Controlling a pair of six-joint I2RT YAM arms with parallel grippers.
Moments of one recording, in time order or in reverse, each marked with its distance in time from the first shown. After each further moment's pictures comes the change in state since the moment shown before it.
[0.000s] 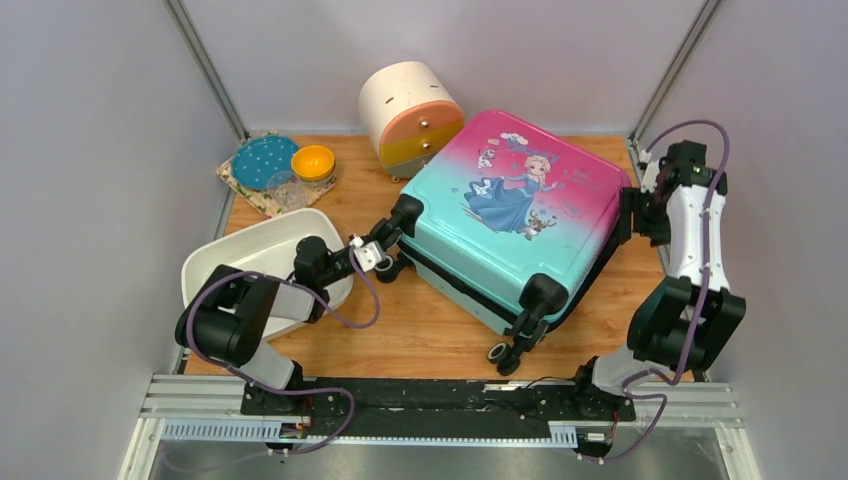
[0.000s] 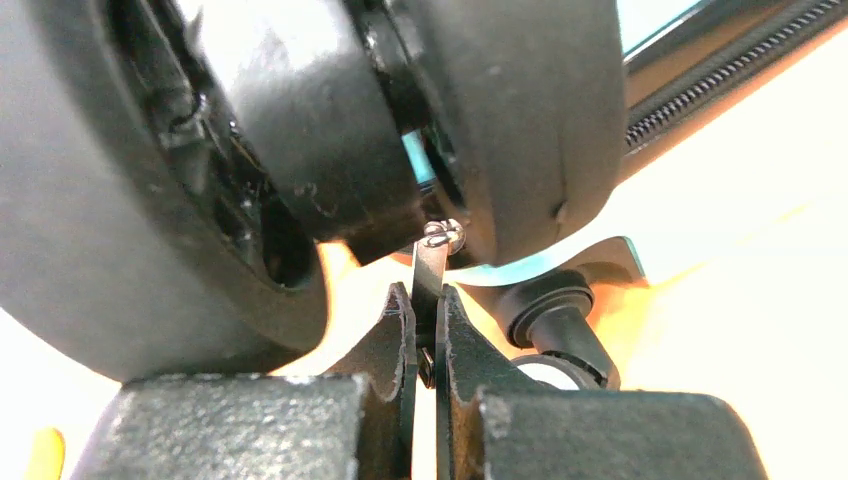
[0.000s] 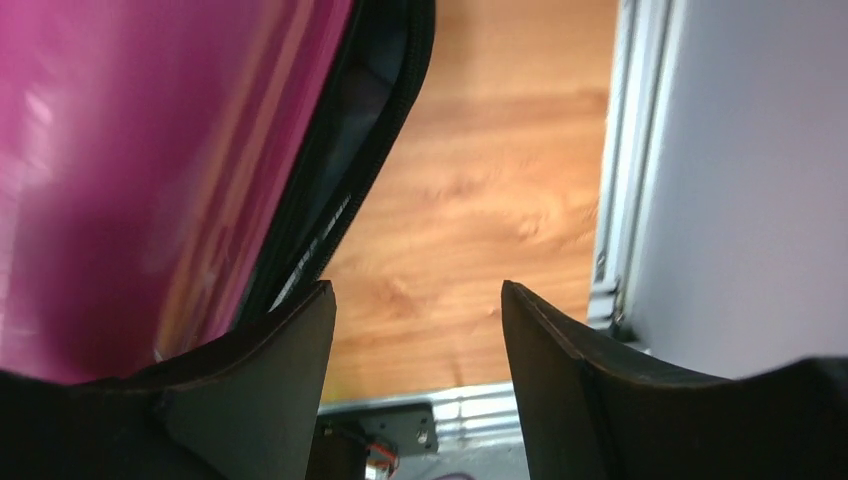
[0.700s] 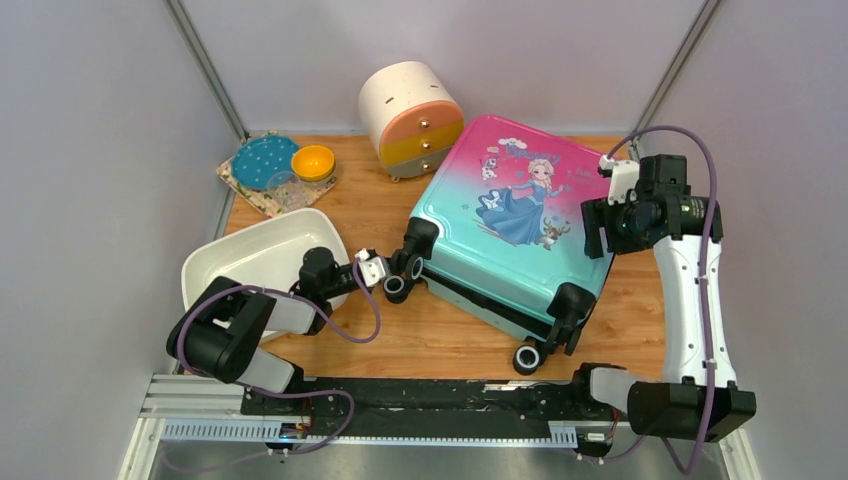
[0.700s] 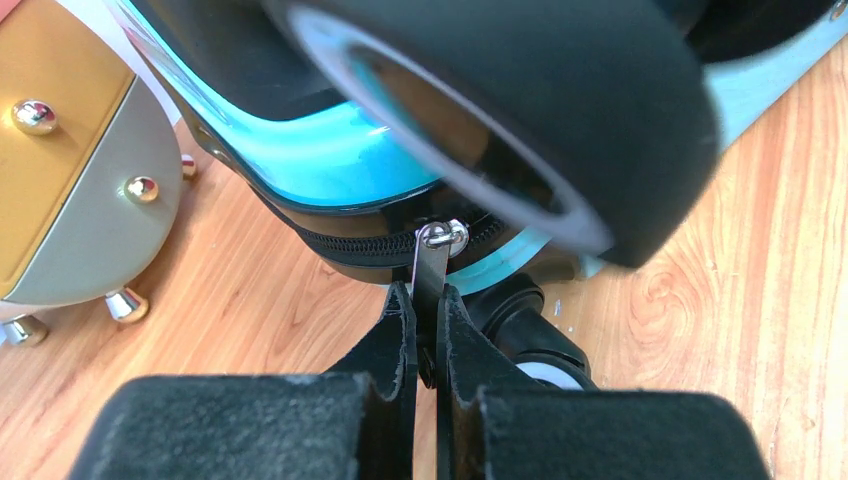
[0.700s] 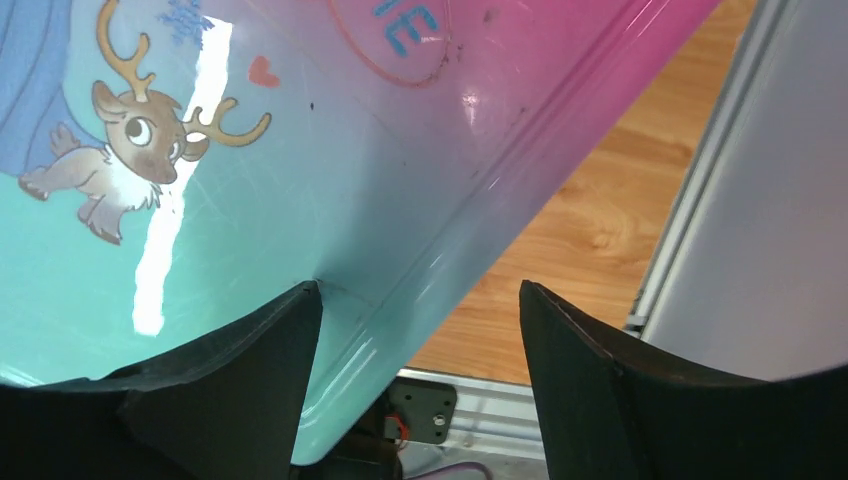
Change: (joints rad) left arm -0.109 -0.097 -0.080 -0.050 0.065 -0.086; right arm 0.256 -0.275 0.095 -0.154 -0.114 -0.046
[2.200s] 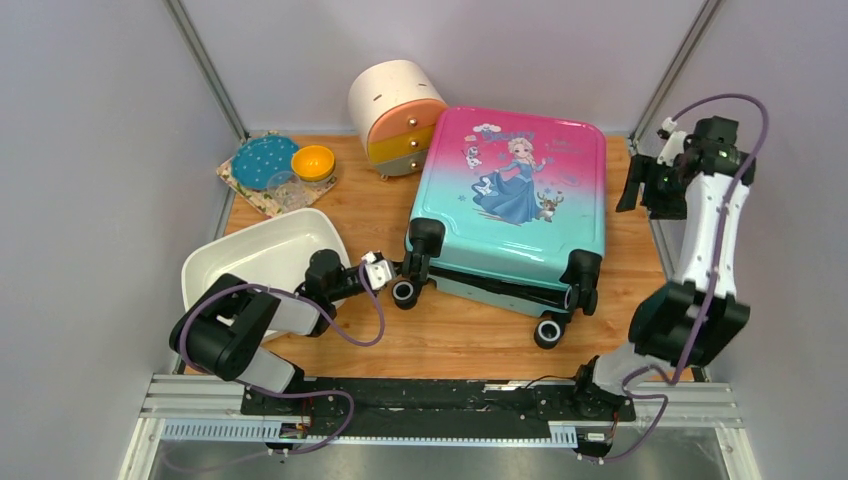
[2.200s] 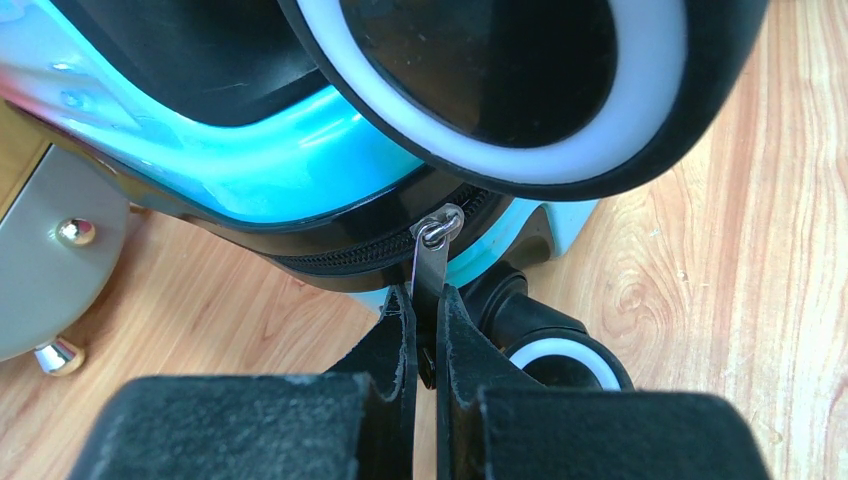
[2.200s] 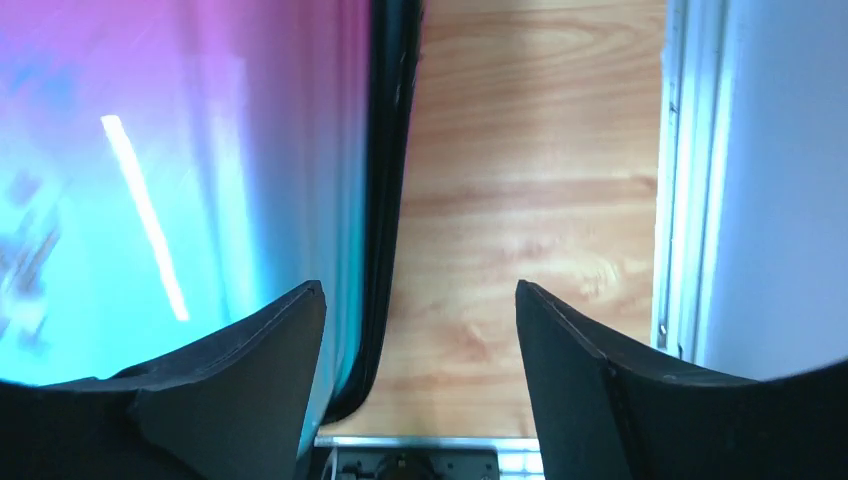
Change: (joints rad) left arm -0.060 0.019 0.003 0.006 -0.033 -0.015; right arm -0.290 0.478 0.262 0.087 -0.111 0.137
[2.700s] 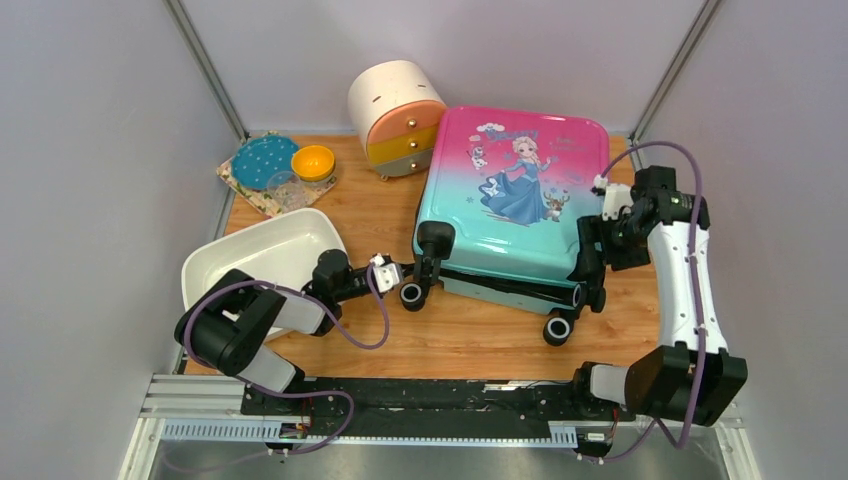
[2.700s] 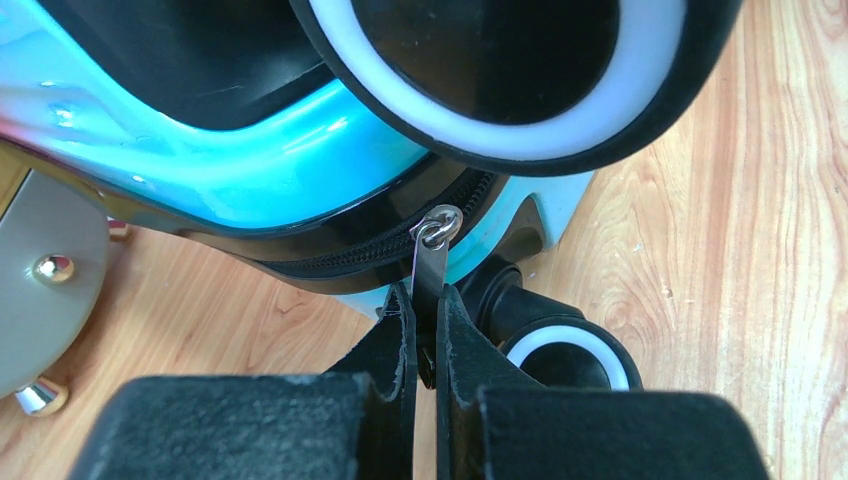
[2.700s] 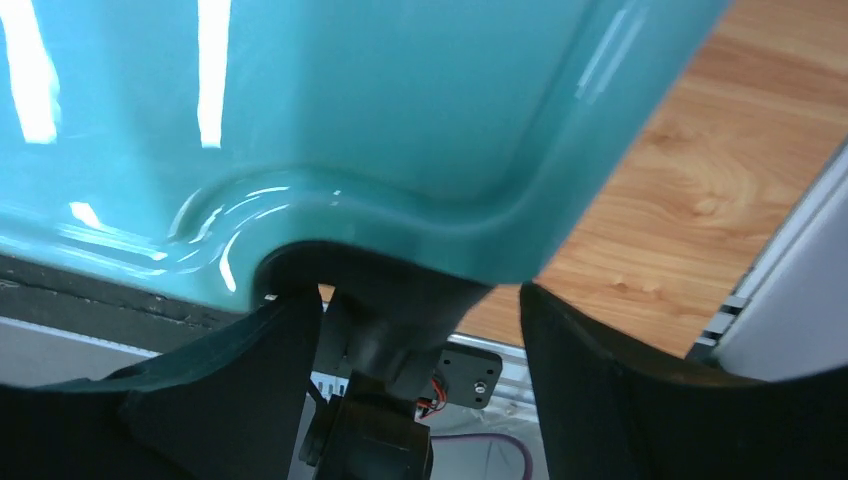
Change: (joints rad) left arm -0.055 0.032 0.026 0.000 -0.018 0.023; right arm 0.201 -0.426 -0.391 -0.108 0.002 -0.154
